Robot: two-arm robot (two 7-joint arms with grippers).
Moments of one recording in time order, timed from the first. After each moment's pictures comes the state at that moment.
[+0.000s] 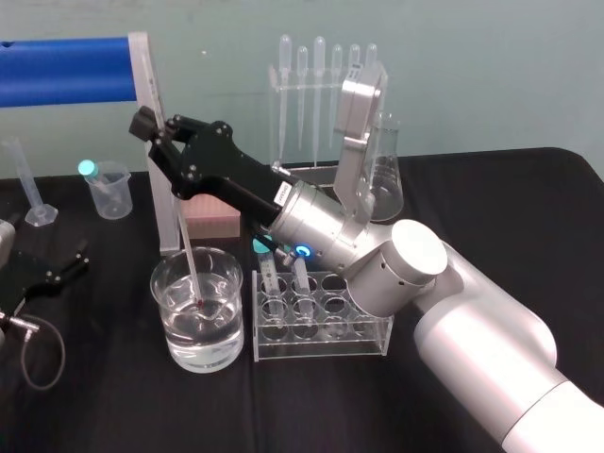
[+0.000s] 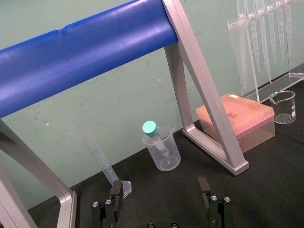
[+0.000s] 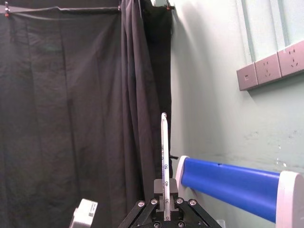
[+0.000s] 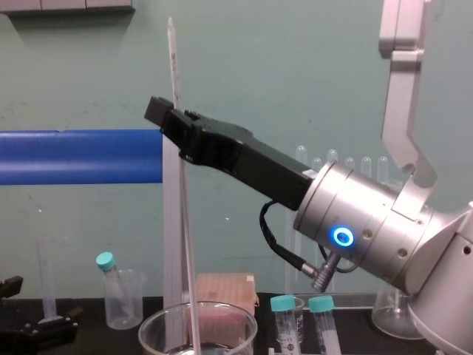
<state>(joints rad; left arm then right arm) -0.20 0.60 0.45 -1.41 -0.25 -0.12 0.03 0.53 0.13 -0.55 -1.18 0.68 -0.29 0.75</state>
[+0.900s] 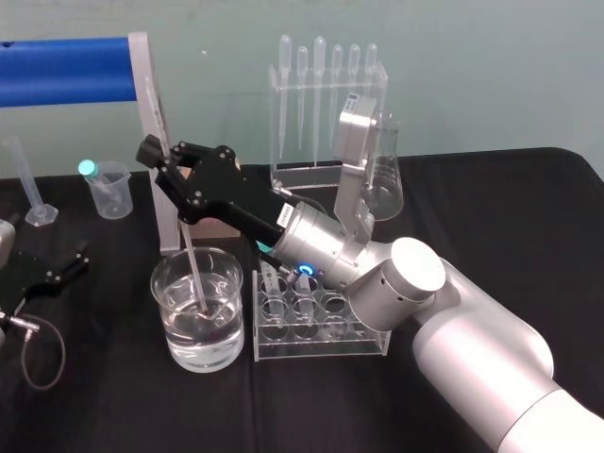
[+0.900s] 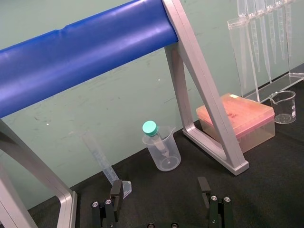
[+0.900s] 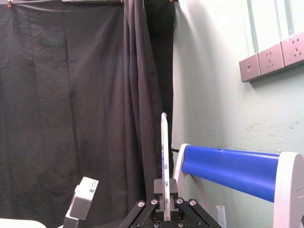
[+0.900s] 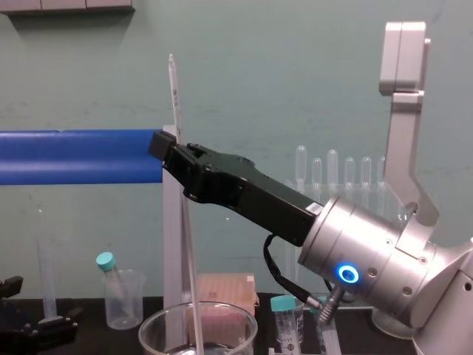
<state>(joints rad) -0.20 0.60 0.45 -1.41 -0.25 -0.12 0.03 0.52 0.12 -0.54 -1.11 0.66 -0.34 0.81</state>
